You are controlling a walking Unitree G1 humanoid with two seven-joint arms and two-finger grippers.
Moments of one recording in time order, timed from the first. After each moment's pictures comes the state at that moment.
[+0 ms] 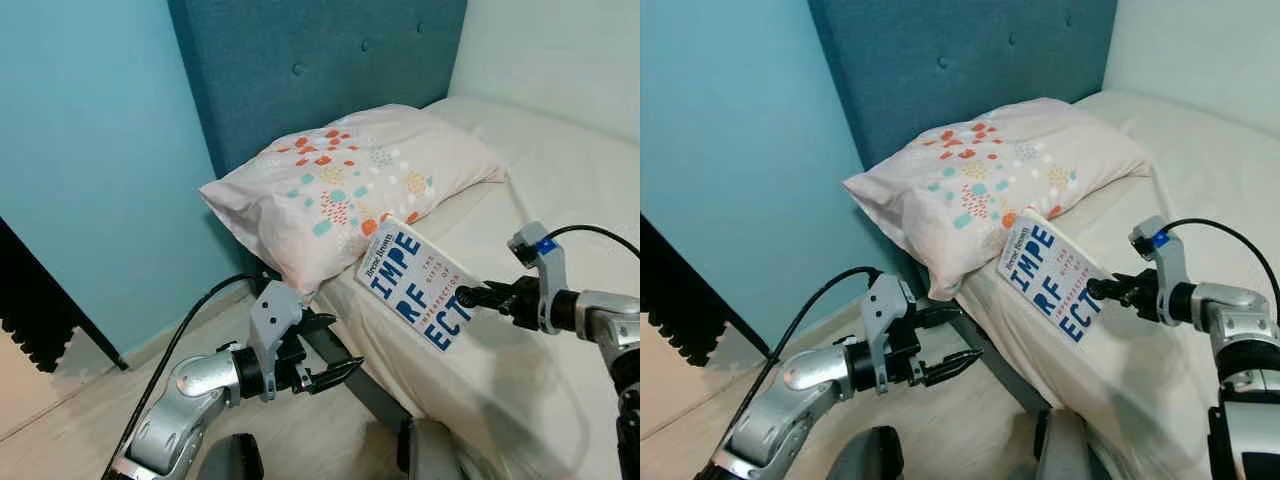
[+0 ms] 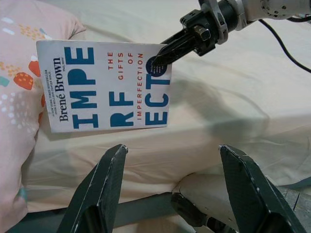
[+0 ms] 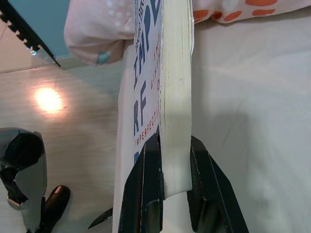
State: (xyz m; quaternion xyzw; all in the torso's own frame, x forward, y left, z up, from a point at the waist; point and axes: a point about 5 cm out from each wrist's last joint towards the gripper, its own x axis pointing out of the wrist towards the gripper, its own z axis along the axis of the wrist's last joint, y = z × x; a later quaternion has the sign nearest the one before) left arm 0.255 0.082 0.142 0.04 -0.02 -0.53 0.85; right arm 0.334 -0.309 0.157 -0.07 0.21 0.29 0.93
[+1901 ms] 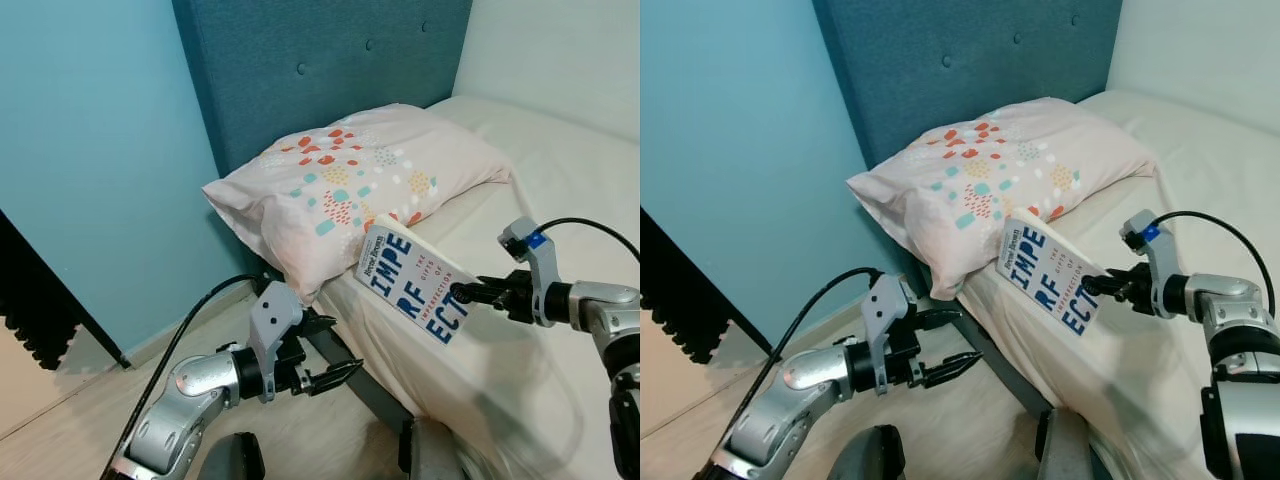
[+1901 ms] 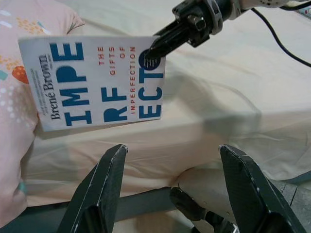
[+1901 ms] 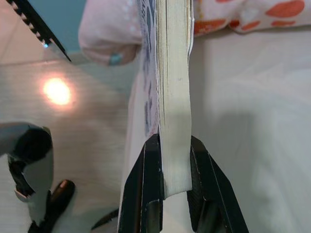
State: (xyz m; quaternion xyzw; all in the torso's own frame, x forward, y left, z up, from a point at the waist) left arm 0.255 0.083 0.142 0.04 -0.01 -0.54 0.84; right arm 0.342 -0.302 0.168 -0.08 0.21 0.32 0.92
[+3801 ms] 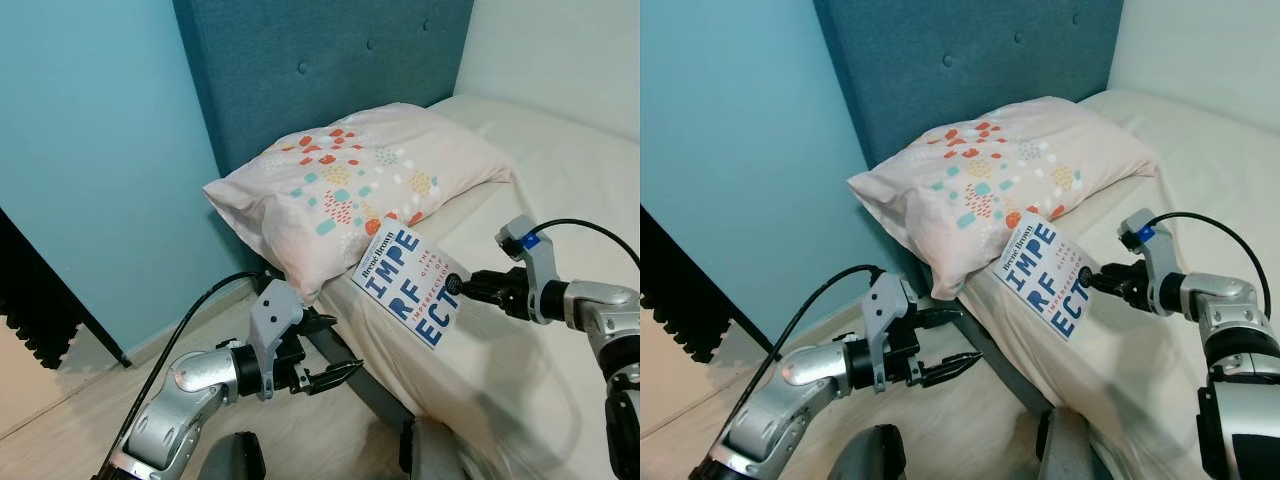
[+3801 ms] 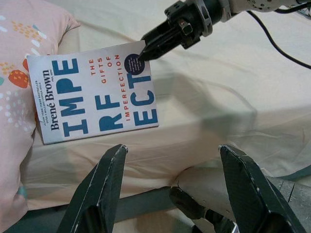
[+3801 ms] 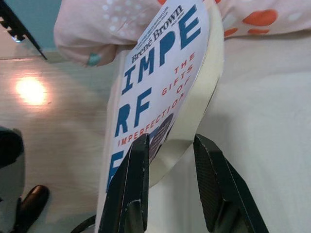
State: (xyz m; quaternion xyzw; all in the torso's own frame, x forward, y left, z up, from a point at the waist) left arm 0.257 0.083 0.145 0.05 -0.02 -0.55 0.84; right arm 0.345 -0.305 0.168 -0.13 0.19 0.28 0.93
